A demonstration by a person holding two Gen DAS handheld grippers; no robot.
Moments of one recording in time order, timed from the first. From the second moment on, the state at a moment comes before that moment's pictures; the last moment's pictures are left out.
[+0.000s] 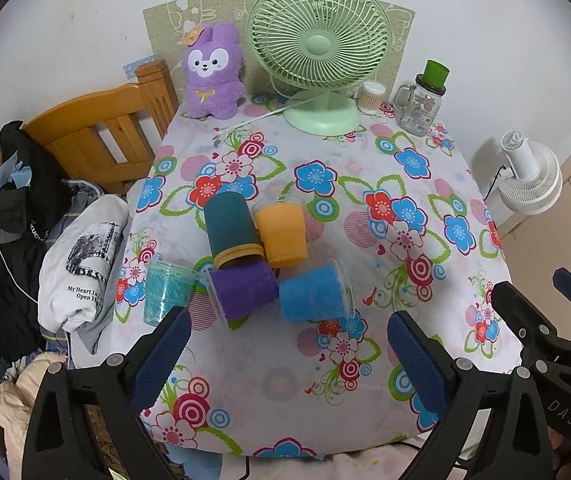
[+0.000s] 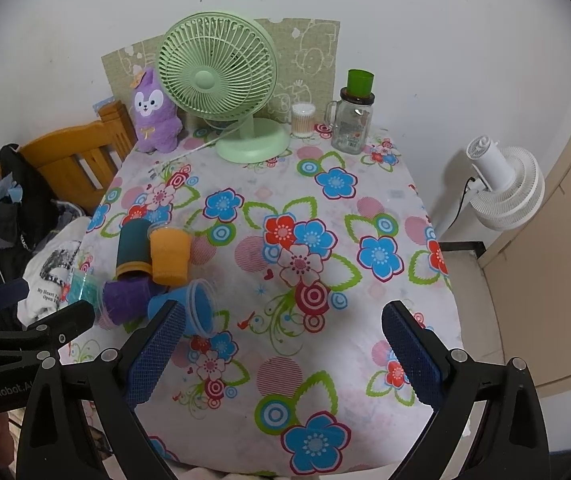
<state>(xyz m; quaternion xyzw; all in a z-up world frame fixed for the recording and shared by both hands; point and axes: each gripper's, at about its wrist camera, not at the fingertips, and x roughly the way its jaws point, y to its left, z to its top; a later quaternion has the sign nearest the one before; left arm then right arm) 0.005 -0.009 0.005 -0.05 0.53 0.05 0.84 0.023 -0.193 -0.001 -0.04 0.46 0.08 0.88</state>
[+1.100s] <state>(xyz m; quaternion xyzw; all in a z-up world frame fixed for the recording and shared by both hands) 0.045 0.013 0.000 -0.05 0.55 0.06 0.83 0.068 -0.172 -0.003 -0.05 0.48 0.09 0.87</state>
